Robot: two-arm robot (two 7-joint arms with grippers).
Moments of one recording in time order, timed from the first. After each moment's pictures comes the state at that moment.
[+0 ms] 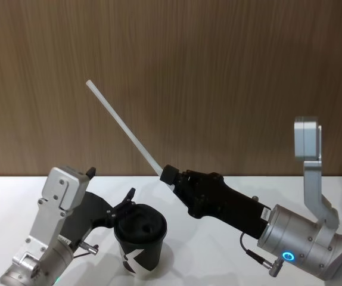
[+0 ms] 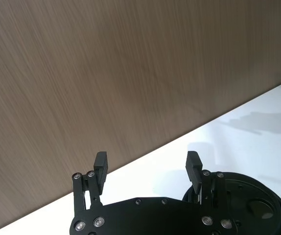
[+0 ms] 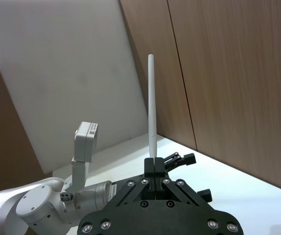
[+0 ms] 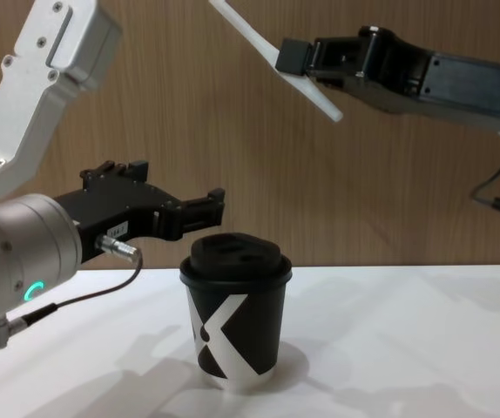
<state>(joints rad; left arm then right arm) -0.24 0.38 0.45 -1.63 -0.20 0.01 -0.01 0.35 0.47 -0.47 -1.67 0.88 0.21 0.59</state>
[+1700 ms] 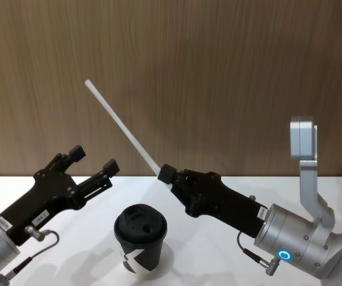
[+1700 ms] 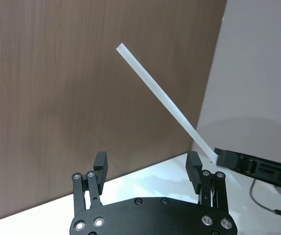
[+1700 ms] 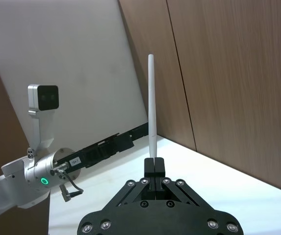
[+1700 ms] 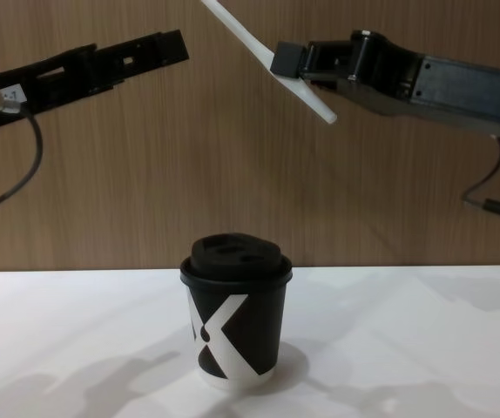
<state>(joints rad) -0.11 0.47 0.21 -1.81 -0.78 0.05 -0.43 0.36 0.46 -0.48 -1.66 0.88 0.20 0.59</state>
